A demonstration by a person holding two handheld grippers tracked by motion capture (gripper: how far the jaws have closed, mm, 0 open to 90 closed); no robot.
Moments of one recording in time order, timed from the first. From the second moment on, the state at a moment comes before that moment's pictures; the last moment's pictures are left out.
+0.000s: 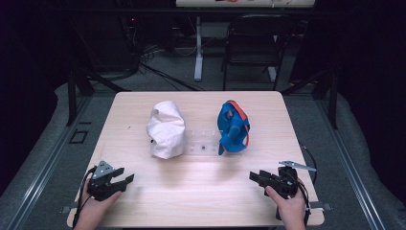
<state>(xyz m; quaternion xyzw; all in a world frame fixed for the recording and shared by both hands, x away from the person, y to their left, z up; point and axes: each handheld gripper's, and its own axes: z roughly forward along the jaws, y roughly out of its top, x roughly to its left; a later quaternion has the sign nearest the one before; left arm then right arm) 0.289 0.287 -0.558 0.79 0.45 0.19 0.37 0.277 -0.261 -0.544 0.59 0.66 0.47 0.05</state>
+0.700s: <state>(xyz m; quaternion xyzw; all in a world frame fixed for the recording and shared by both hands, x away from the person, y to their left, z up) 0.291 0.286 -0.562 0.79 0.45 0.18 0.37 0.281 -0.235 -0.559 0.57 0.69 0.43 0.07</state>
